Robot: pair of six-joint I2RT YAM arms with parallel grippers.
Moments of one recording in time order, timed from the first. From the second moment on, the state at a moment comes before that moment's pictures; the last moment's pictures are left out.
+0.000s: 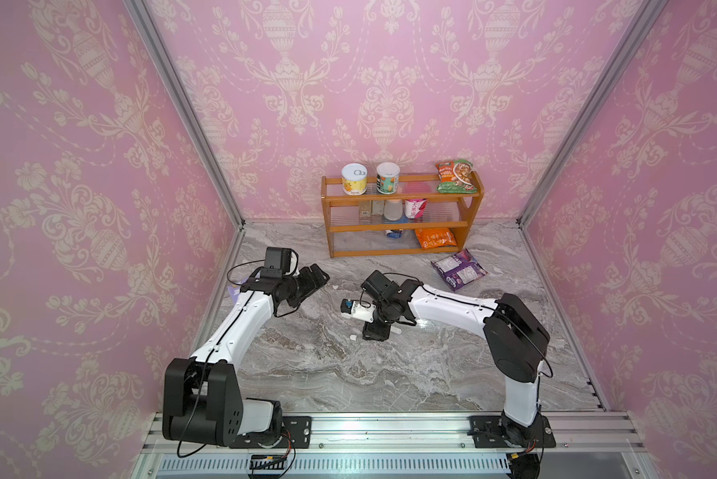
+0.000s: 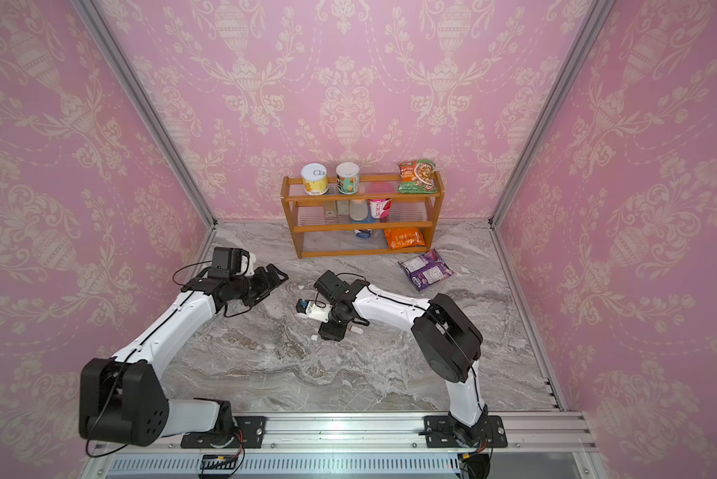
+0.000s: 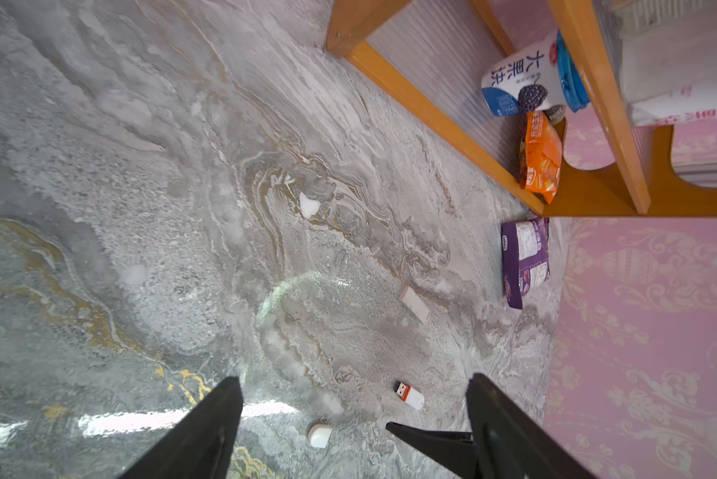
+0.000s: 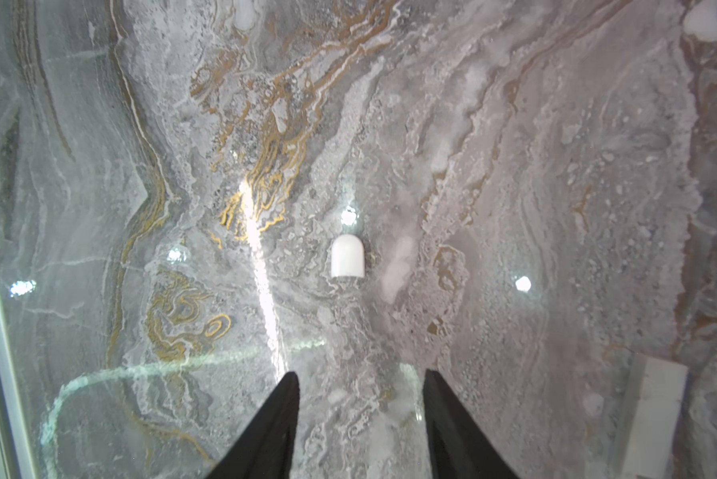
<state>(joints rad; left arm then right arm) -0.03 1.35 0.96 -0.48 0.41 -0.73 0.85 1.97 1.43 -0.65 -0.23 -0.43</state>
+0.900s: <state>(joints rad) 0.12 1.31 0.90 -0.41 0.50 -0.82 0.91 2.16 1.64 -0.75 -0.23 -0.41</state>
